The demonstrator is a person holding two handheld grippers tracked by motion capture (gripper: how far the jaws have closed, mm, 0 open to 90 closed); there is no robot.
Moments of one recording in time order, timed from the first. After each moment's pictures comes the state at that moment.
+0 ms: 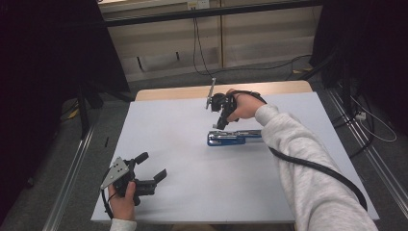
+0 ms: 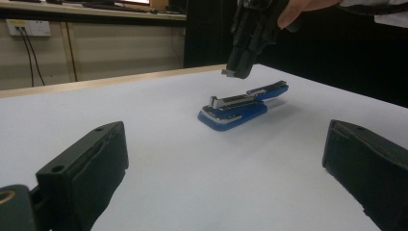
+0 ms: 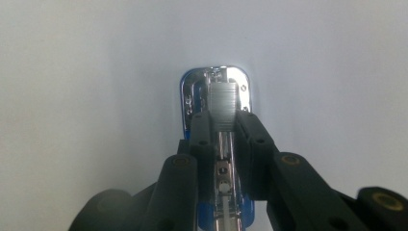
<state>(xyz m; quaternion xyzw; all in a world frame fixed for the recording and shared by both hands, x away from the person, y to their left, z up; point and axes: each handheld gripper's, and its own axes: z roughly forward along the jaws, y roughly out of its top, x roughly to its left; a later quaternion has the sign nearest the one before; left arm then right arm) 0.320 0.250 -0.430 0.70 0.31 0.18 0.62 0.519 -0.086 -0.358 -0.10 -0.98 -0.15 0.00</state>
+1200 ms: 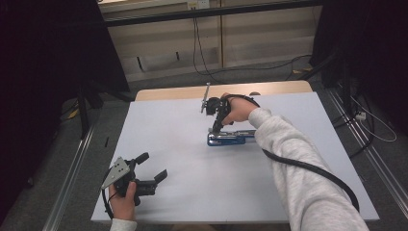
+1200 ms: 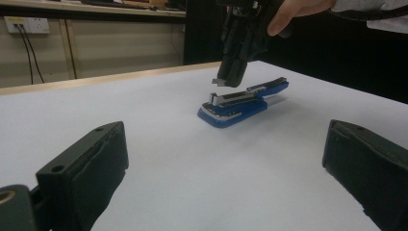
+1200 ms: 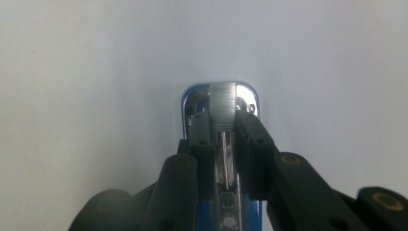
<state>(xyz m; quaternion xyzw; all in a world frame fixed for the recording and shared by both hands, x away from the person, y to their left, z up) 0.320 0.250 -0.430 0.71 0.31 0.18 0.61 0.523 -0.071 -0.375 -0.10 -0.98 -0.15 0.01</state>
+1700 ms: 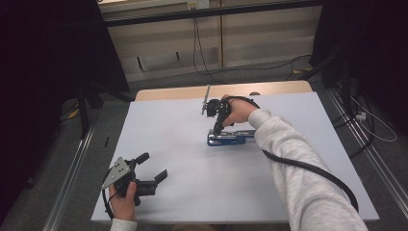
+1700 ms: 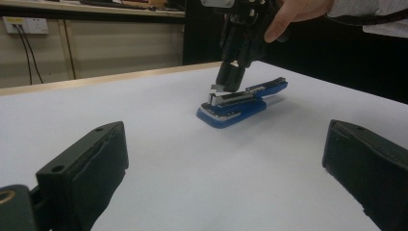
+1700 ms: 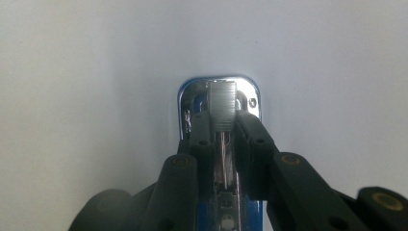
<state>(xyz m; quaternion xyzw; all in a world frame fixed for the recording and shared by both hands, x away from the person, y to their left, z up) 0.320 0.249 -0.430 0.71 0.31 0.18 0.61 0.524 -0.071 -0.383 -0.10 -0.99 -0.14 0.01</state>
